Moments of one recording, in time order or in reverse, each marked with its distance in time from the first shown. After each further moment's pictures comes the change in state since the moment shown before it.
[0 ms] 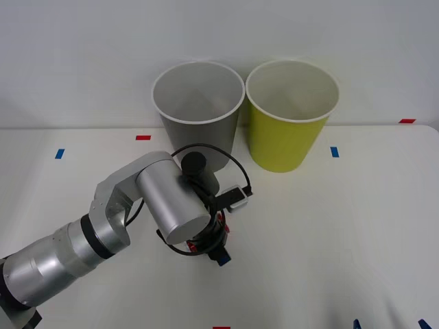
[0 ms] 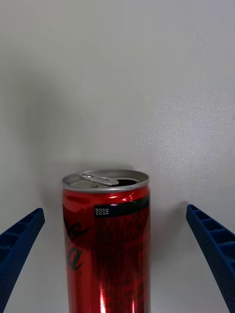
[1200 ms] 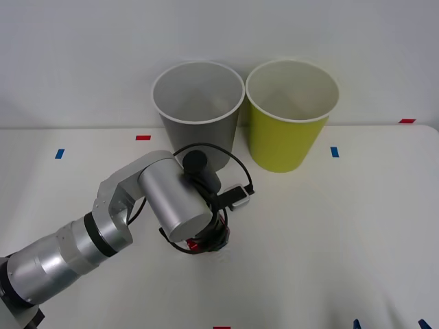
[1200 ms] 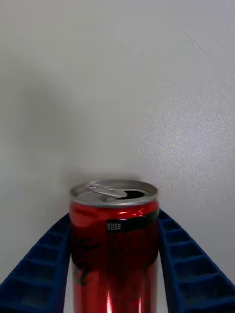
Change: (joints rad) right arm 0.000 0.000 0.000 0.000 0.000 0.000 0.000; left arm -0.010 -0.010 0.000 0.028 0.002 -0.023 -0.014
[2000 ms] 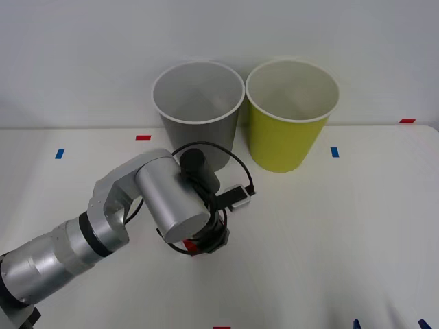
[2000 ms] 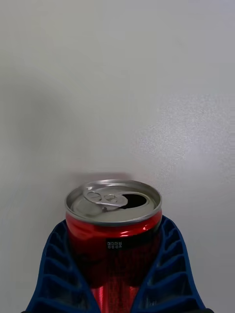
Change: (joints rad) right arm 0.000 0.000 0.000 0.000 0.000 0.000 0.000; left arm 0.000 0.023 0.001 -0.060 0.019 0.033 -0.002
